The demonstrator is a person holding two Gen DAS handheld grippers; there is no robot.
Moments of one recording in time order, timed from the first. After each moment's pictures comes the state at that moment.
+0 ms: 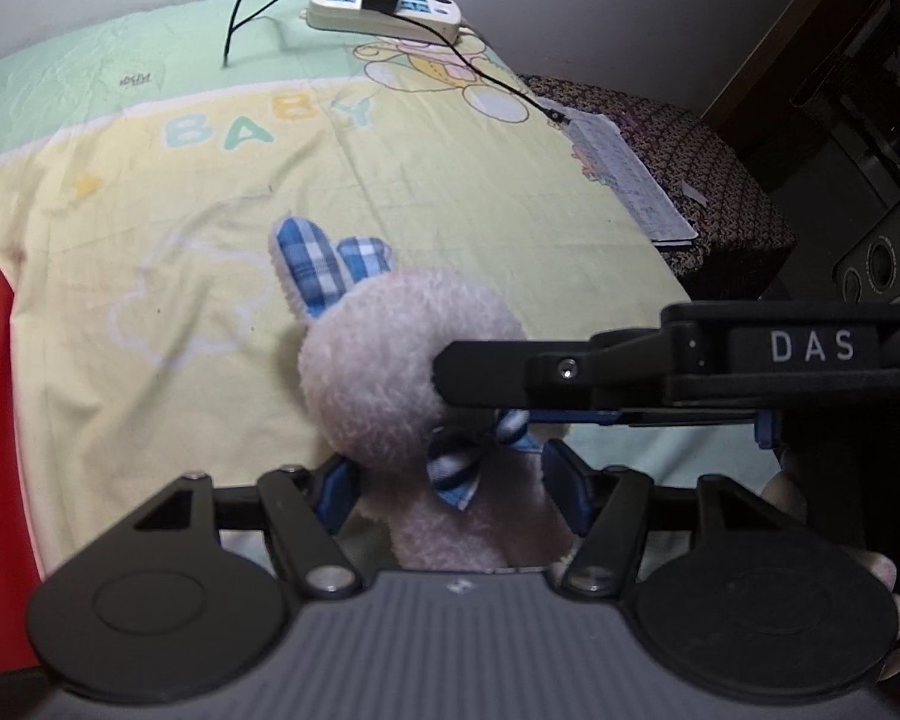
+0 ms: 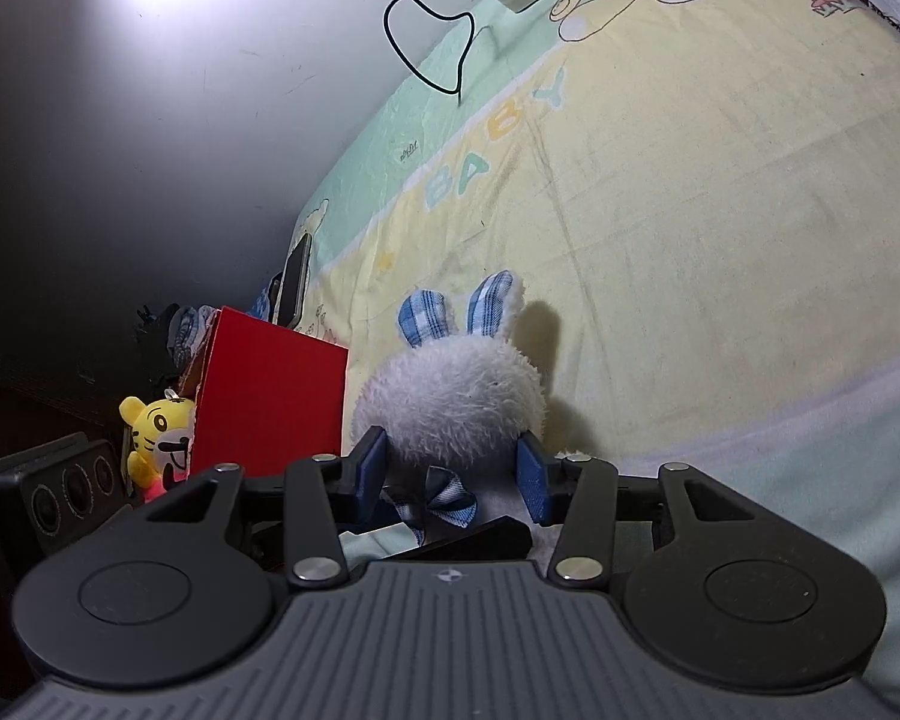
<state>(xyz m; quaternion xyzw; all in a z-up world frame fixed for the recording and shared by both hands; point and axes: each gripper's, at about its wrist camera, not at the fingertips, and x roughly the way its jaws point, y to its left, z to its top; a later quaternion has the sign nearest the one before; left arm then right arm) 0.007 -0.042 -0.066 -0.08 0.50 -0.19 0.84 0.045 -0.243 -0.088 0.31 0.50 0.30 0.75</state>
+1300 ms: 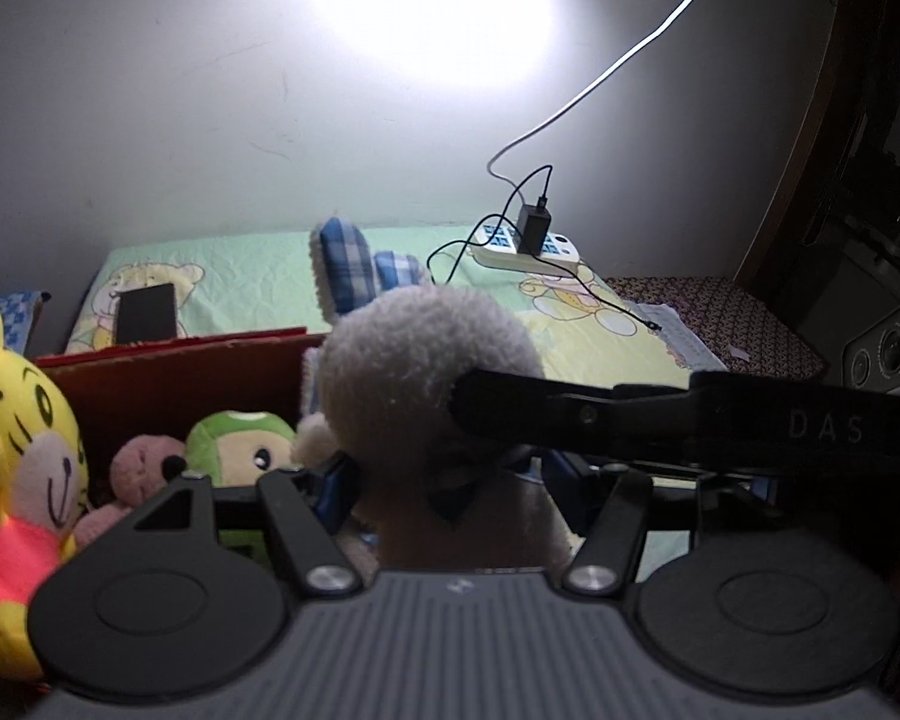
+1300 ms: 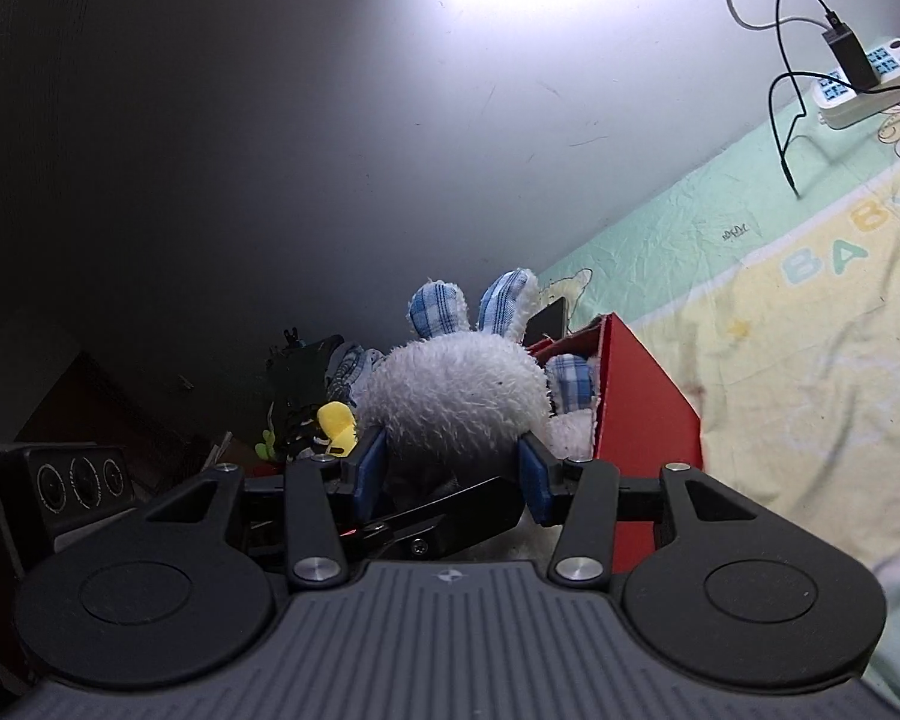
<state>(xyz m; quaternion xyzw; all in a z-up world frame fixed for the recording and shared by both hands) -0.077 0.163 0.033 -0.06 0.33 -0.13 0.93 -0.024 -0.047 0.002 0.29 0.31 0.40 0.81</state>
